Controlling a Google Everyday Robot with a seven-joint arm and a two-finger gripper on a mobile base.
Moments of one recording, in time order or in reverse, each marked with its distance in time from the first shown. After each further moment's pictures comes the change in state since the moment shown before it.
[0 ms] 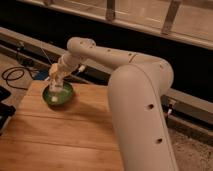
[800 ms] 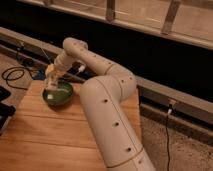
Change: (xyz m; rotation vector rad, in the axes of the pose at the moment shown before) arm -0.030 -0.033 0.082 -0.068 0.108 0.068
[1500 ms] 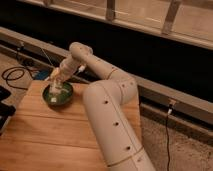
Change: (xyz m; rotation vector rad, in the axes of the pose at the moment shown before) arm 0.013 -0.021 0.007 -0.026 0.055 0.052
